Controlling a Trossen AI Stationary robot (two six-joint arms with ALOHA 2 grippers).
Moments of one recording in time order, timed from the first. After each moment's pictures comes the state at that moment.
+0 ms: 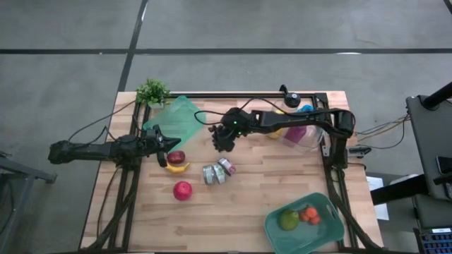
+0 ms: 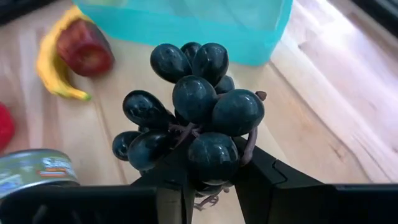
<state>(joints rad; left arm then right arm) 0.01 0.14 0.00 0.06 -0.29 -0.31 -0.20 1.89 1.35 -0.23 0.03 0.30</state>
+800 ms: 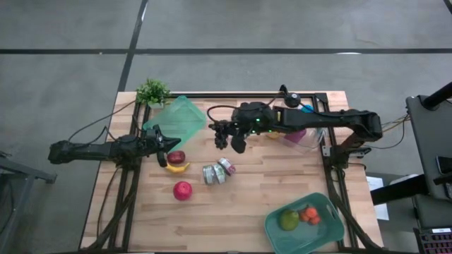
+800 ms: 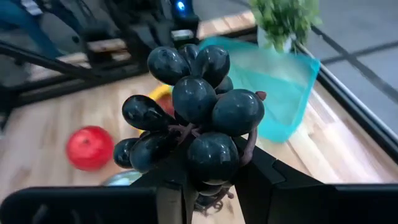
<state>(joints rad) 0.01 0.14 0.00 0.06 -0.29 -0.31 -0.11 1.59 1.32 -0.22 0.03 0.20</state>
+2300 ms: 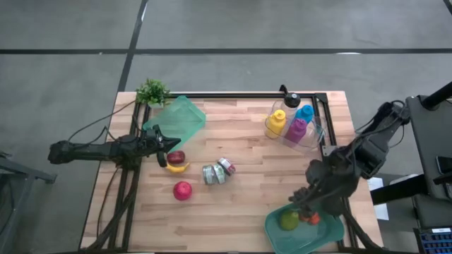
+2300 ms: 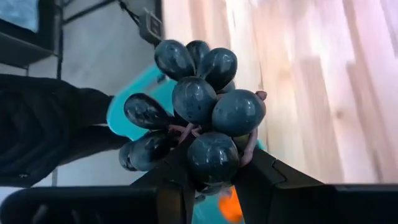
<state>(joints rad) 0.01 0.14 0.00 0.06 -0.29 -0.31 0.79 1.08 1.19 -1.02 0.11 0.99</state>
